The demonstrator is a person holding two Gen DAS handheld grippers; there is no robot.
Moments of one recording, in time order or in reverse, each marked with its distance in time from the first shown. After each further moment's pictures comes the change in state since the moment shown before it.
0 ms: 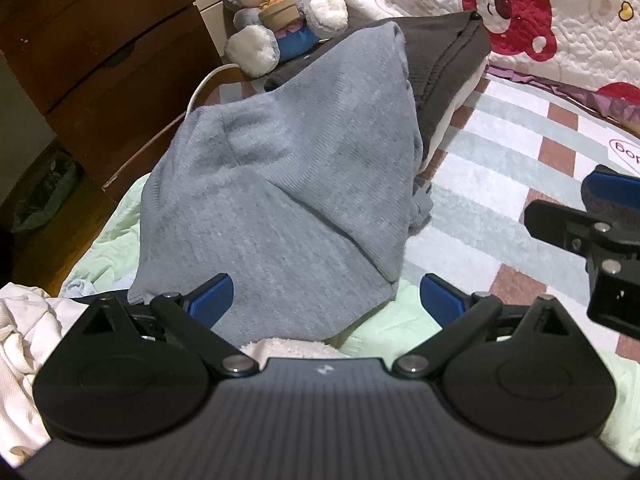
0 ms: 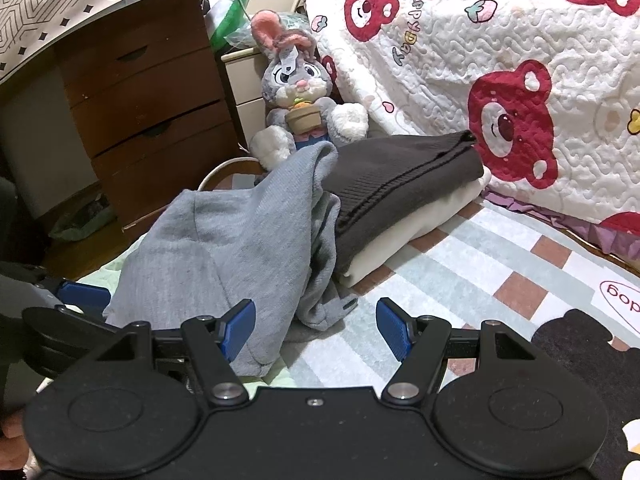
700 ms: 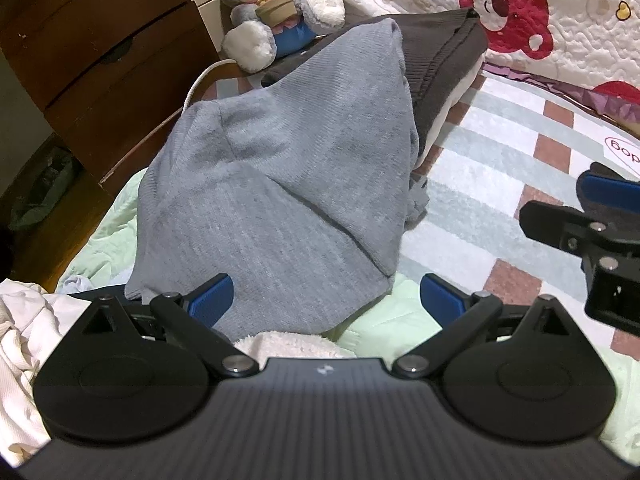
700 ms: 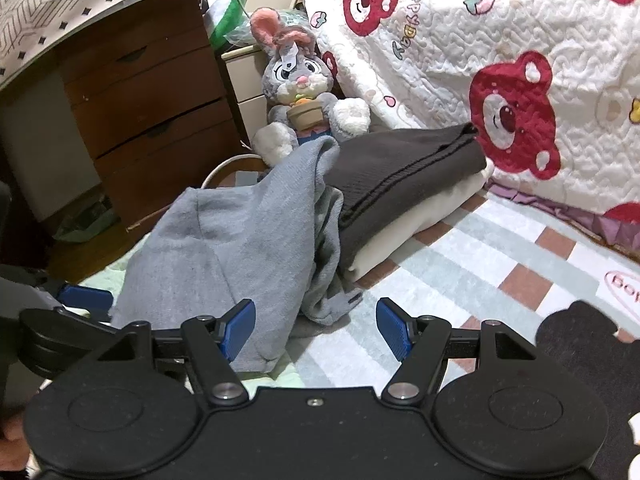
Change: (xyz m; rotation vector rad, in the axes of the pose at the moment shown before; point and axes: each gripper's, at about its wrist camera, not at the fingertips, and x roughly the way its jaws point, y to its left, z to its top) left arm -0.001 0.002 -0.003 0.006 0.014 -0.024; right arm -0.001 -0.001 -0.002 0.020 0.009 0.017
